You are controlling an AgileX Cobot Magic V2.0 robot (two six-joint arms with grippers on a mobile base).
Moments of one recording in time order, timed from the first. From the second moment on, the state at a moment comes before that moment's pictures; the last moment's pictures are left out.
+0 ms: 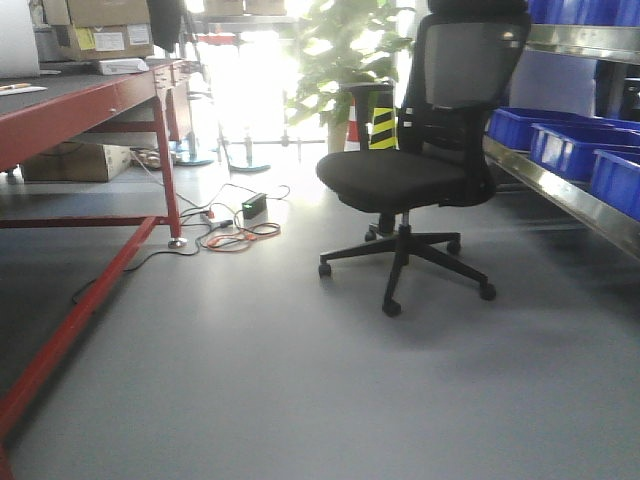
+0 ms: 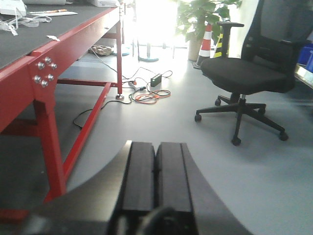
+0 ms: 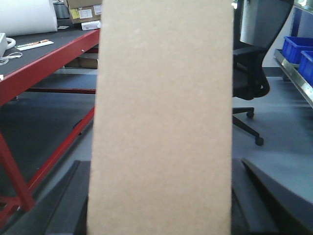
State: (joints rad) left arm -0.02 -0.01 0.03 -0.08 0.12 0.05; right arm 0.23 0.13 -0.74 -0.01 0.80 0.14
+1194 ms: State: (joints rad) left arm -0.02 -0.01 0.03 -0.08 0.12 0.05; right arm 0.23 0.13 -0.74 -0.01 0.80 0.14
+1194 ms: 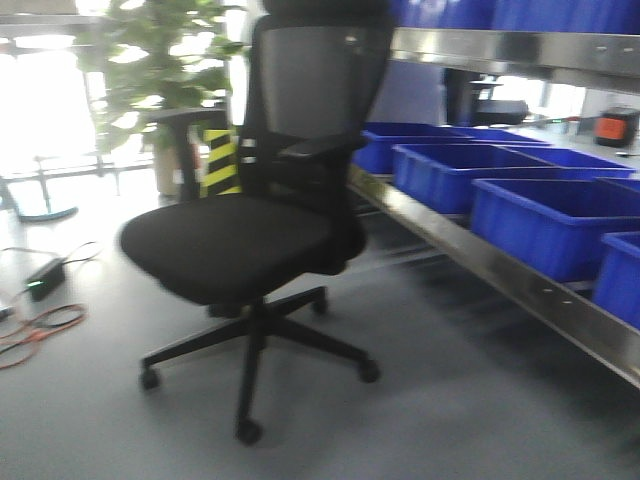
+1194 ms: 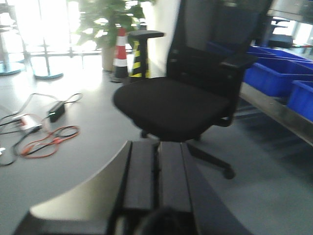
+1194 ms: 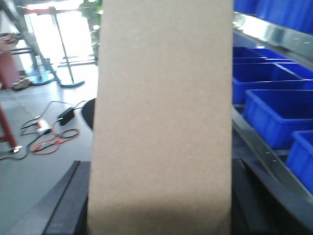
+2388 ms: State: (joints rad) left arm -0.02 -0.01 0.03 -0.08 0.12 0.05; right arm 0.23 0.13 -0.74 -0.01 0.80 0.14
